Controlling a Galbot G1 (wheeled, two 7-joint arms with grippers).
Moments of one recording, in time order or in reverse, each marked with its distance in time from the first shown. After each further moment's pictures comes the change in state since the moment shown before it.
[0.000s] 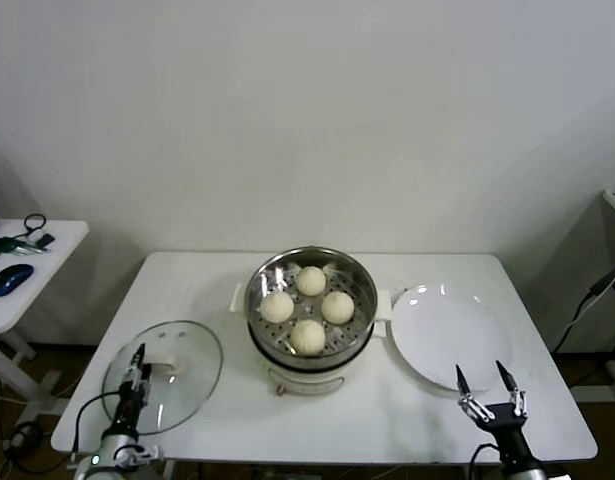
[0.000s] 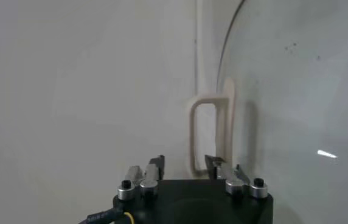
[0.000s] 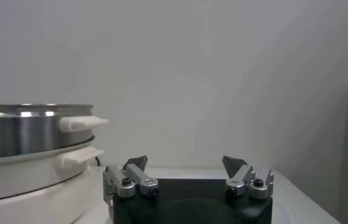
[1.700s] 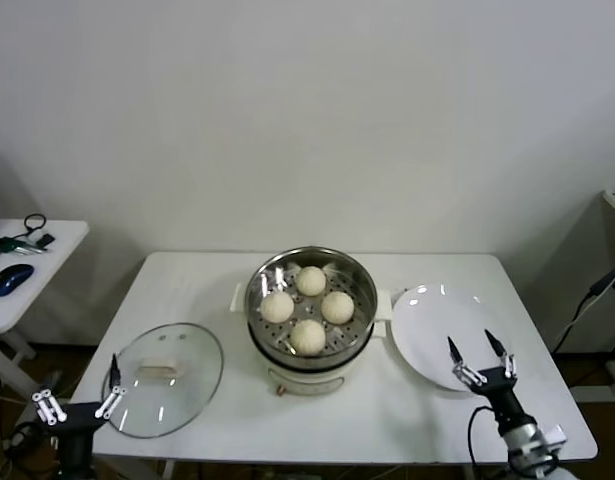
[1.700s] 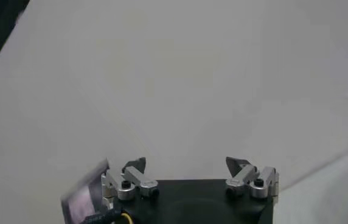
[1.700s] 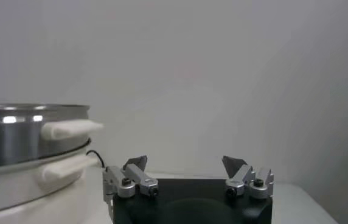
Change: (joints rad) left arm 0.399 -0.029 -0.031 -0.531 -0.859 -0.238 -0.005; right arm 0.139 -0.094 -0.065 -0.069 0.041 -0.070 -0.010
